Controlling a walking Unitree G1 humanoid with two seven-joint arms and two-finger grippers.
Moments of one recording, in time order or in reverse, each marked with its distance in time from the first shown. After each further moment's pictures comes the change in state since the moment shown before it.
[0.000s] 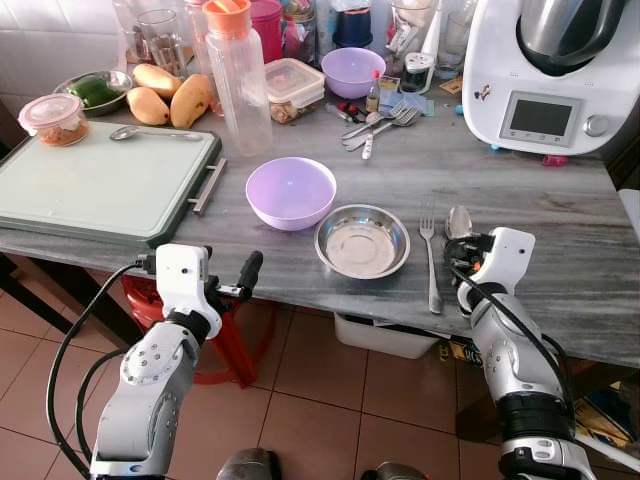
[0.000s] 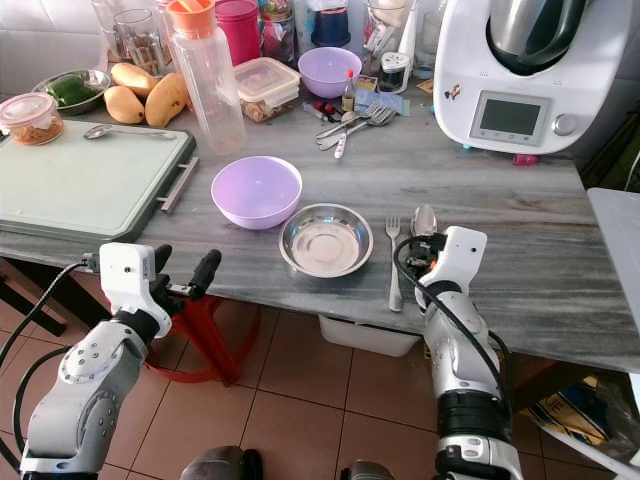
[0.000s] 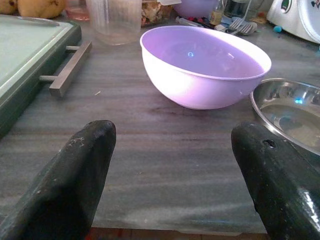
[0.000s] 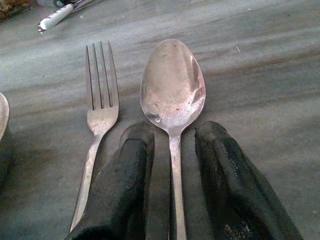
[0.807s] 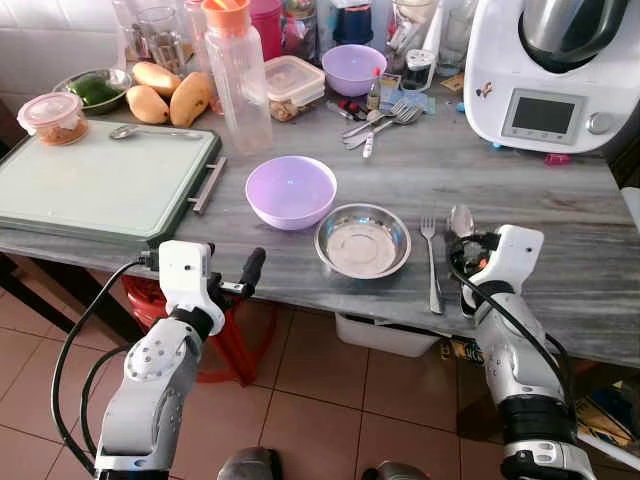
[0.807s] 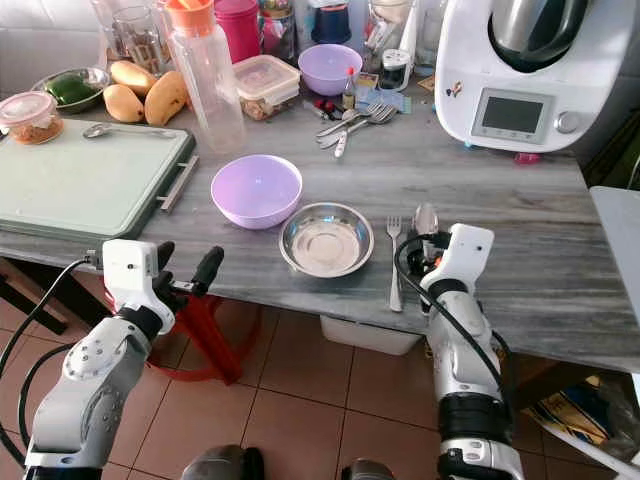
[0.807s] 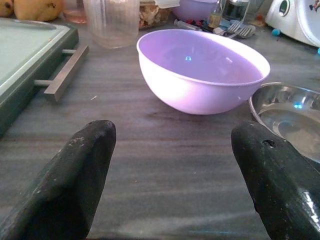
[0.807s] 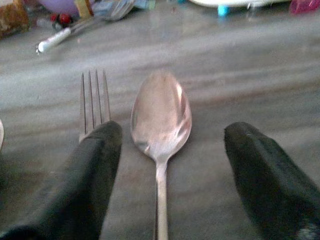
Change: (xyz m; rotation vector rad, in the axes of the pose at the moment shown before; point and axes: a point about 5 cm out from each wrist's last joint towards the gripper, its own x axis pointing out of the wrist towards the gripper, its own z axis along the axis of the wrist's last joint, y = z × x) left arm 0.005 -0.003 0.002 -0.004 -0.016 -0.007; right arm -0.002 -0.003 0.011 -0.046 -0.113 -0.019
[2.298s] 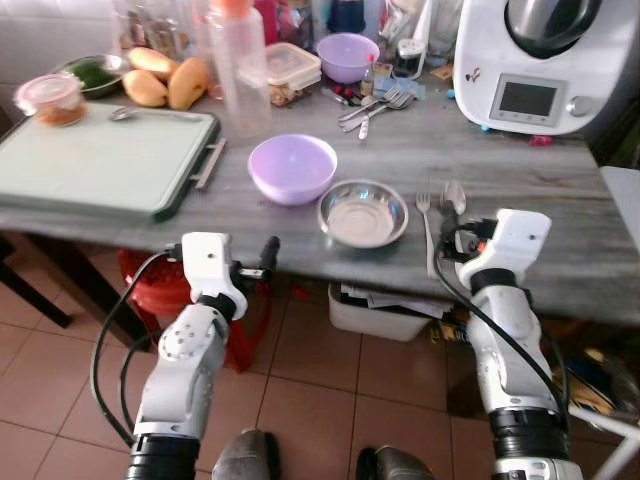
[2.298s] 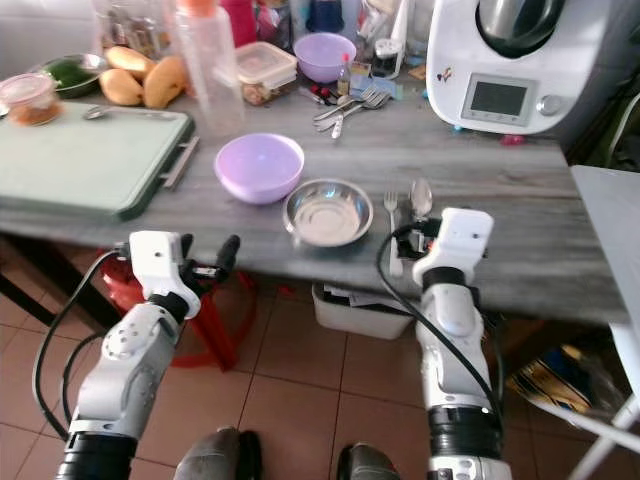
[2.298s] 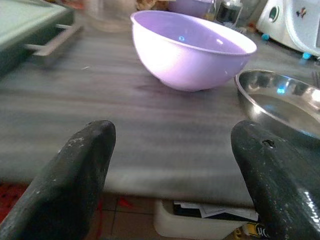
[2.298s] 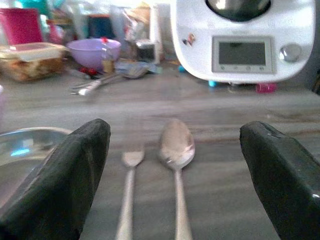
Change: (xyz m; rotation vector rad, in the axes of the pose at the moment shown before) left arm 0.029 -0.010 -0.012 -0.055 -0.020 0.035; right arm -0.015 0.028 0.029 -0.102 -0.226 0.022
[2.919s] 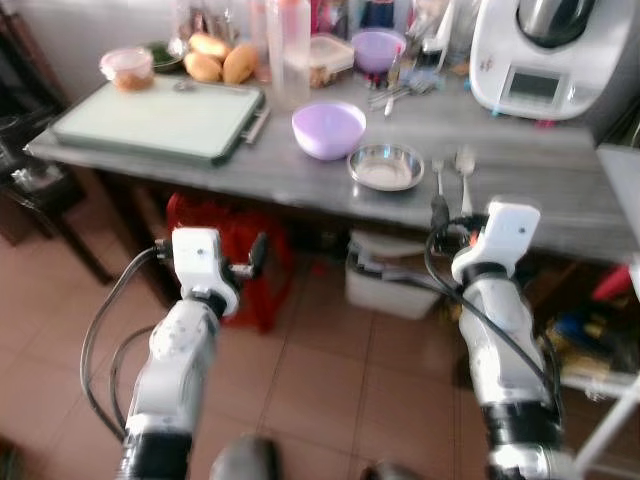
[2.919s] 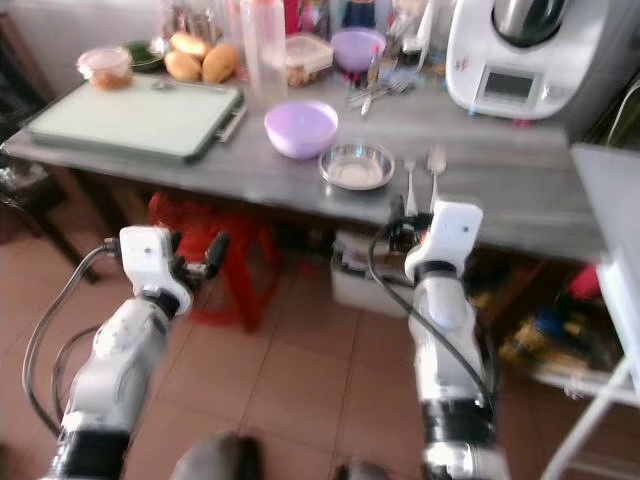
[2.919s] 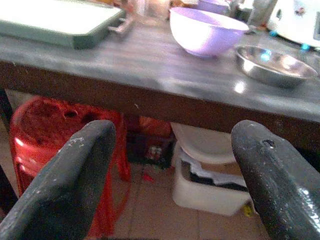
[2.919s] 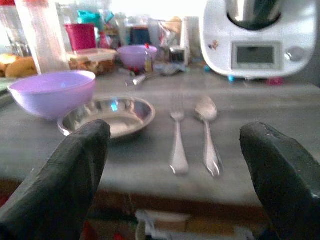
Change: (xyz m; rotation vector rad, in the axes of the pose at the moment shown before) left arm 0.002 0.004 -0.002 -0.005 0.003 0.019; right arm 0.005 0.005 0.003 -0.001 -0.003 0.019
